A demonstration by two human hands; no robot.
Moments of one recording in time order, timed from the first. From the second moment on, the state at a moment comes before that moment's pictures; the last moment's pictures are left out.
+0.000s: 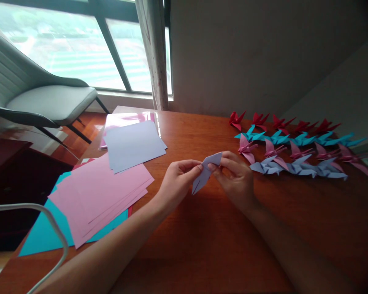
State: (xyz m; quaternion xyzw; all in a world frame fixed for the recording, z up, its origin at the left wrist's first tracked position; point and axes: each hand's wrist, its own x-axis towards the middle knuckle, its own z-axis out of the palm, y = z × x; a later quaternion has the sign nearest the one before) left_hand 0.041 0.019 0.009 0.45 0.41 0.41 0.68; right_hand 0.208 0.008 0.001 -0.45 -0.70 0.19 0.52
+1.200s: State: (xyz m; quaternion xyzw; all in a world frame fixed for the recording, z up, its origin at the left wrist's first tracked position) left_hand 0.046 0.014 0.008 0.38 0.40 0.45 0.70; right_hand 0.201 0.012 -0.014 -0.45 -0.50 0.45 0.58
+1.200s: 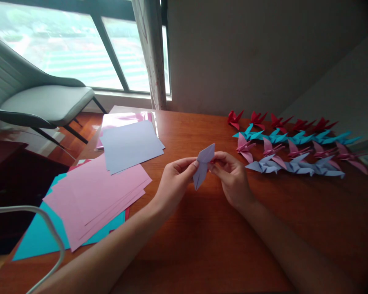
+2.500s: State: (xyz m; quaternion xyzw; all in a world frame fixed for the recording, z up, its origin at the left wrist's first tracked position) left_hand 0.044 0.020 0.004 0.33 0.42 0.54 0.65; right_hand 0.215 0.008 0.008 -0.50 -0.77 0.30 0.24
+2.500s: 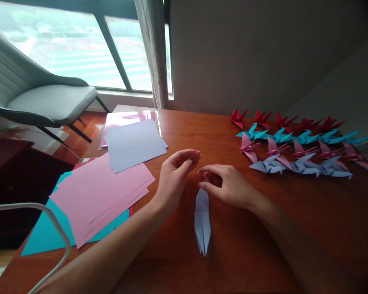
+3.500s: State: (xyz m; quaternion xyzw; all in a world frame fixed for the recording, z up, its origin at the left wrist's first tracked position) left_hand 0.037 0.022 0.007 0.67 0.45 0.30 0.50; right_hand 0.215 0.007 0.001 -0.43 -0.64 0.18 0.60
